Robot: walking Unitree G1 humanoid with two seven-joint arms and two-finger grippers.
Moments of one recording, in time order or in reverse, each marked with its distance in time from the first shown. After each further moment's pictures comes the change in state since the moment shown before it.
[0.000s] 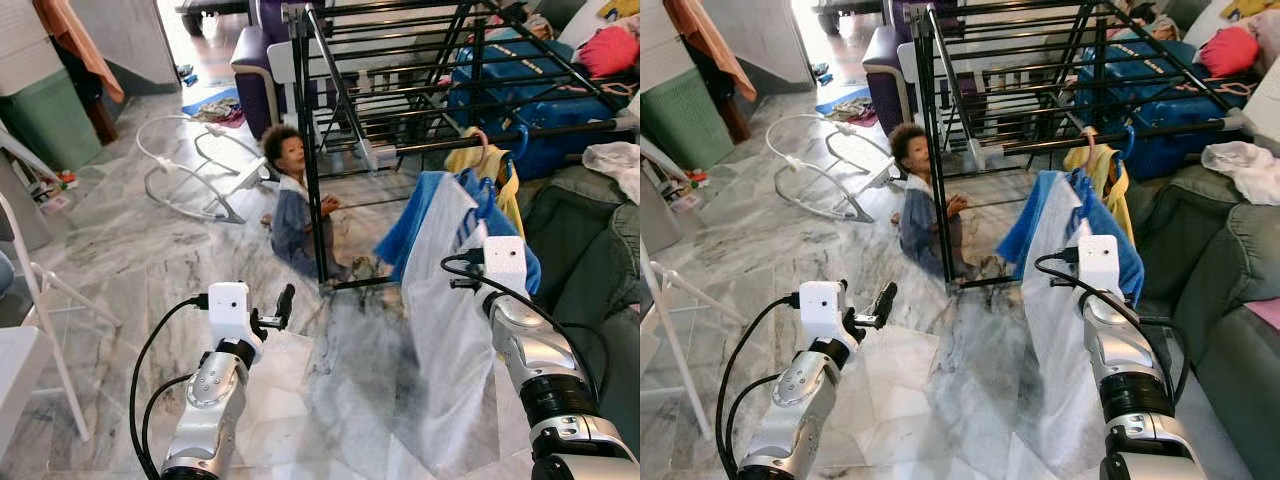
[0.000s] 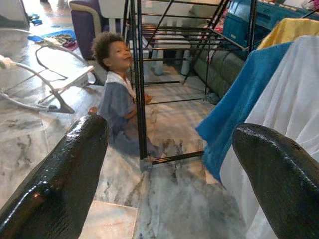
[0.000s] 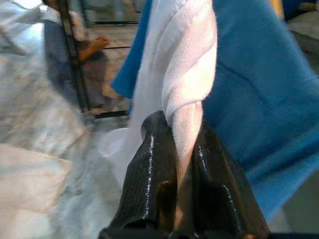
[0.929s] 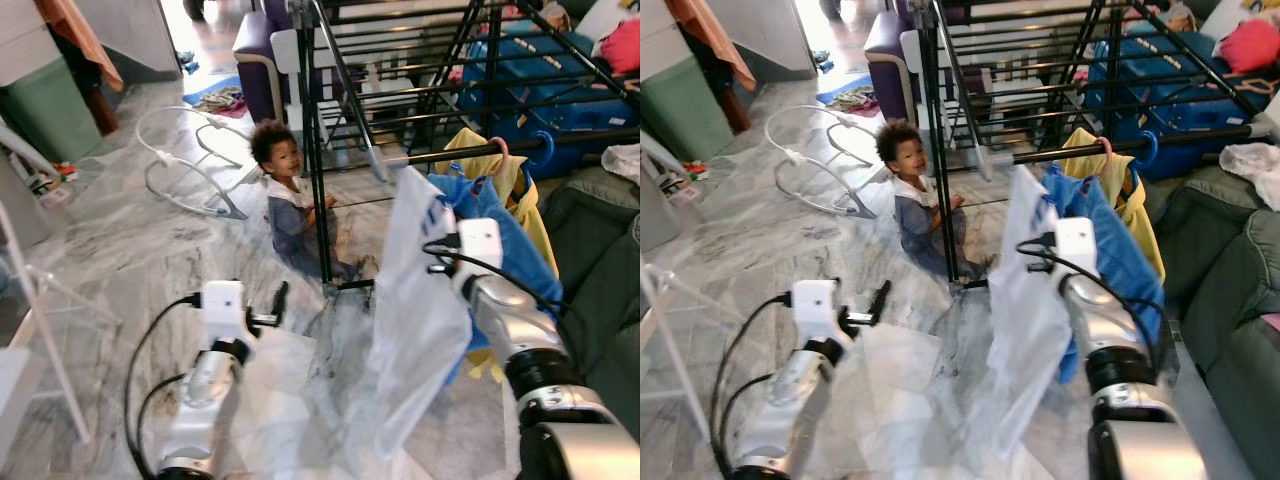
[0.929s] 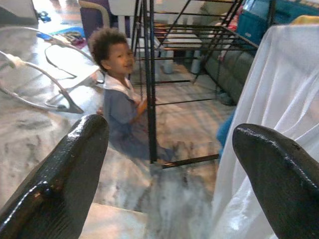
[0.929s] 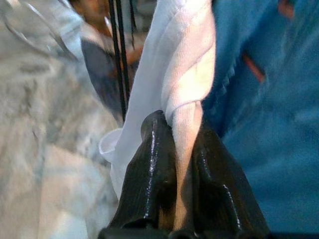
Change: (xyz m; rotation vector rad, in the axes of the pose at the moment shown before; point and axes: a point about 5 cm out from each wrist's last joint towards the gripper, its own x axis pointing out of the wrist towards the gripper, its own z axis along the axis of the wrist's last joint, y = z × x) left arm -0.002 0.012 0.005 0.018 -0.024 0.026; right arm 0.008 0.033 0.031 0.003 -0.082 0.168
